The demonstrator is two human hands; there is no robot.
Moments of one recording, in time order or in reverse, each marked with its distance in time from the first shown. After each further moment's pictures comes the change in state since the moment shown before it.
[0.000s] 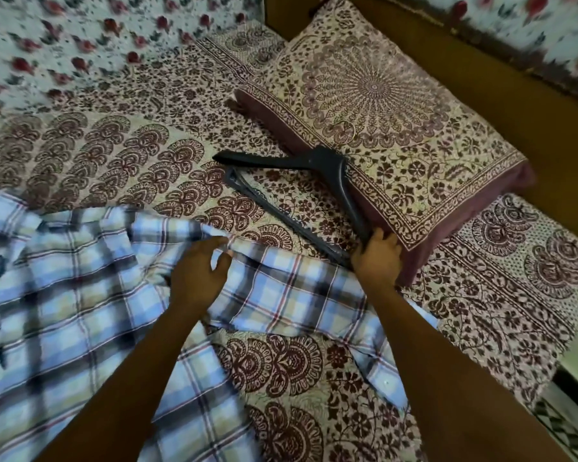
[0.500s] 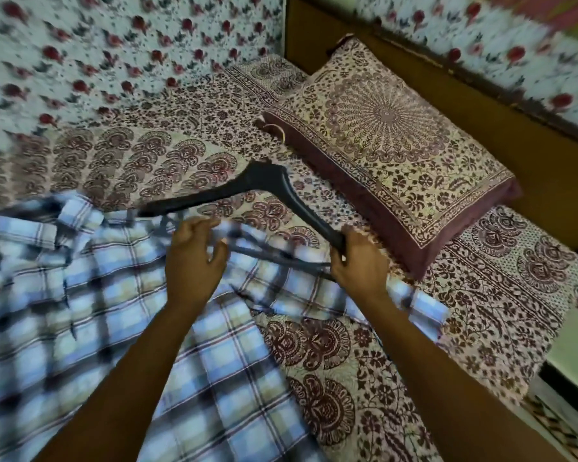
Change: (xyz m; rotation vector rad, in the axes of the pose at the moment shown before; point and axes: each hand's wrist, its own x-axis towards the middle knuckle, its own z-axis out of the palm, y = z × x) left_hand -0.042 -0.020 -0.092 0.057 0.267 0.166; right_hand -0.104 -0.069 -0.039 0.087 0.154 -0.423
